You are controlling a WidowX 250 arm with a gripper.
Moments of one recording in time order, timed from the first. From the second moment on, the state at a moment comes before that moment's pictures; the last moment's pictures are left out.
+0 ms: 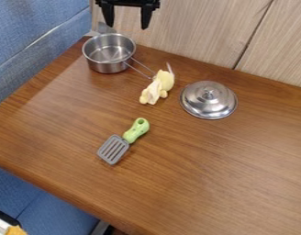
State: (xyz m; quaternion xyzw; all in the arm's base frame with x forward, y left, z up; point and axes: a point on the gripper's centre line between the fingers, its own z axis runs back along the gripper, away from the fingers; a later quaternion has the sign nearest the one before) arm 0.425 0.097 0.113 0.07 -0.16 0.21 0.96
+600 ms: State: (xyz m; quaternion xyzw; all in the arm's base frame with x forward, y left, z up) arm 0.392 0.079 0.108 0.05 -0.16 0.19 0.97
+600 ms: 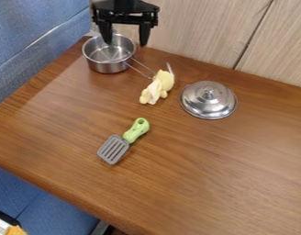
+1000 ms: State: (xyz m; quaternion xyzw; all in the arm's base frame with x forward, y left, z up) arm 0.347 0.036 0.115 0.05 -0.16 0.13 0.98
